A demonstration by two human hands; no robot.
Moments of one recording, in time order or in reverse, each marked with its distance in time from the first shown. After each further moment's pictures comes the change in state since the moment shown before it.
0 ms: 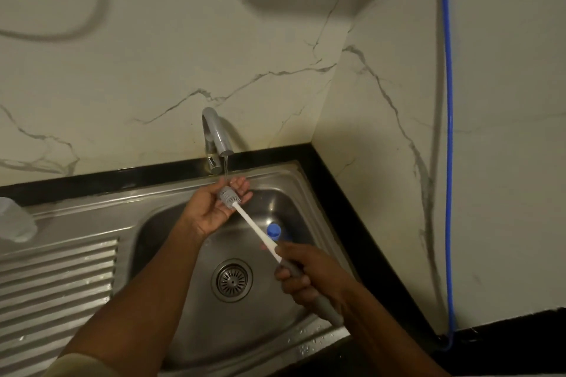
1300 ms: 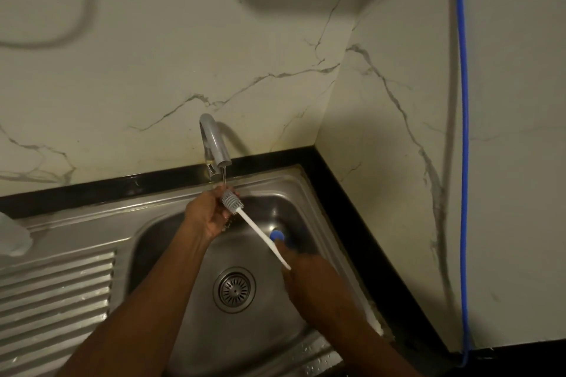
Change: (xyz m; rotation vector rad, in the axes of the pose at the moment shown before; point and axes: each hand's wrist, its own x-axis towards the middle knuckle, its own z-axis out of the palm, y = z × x) left_hand 0.016 0.004 0.008 0.135 0.272 0.141; right_hand 0.023 0.008 -0.008 -1.509 0.420 -0.510
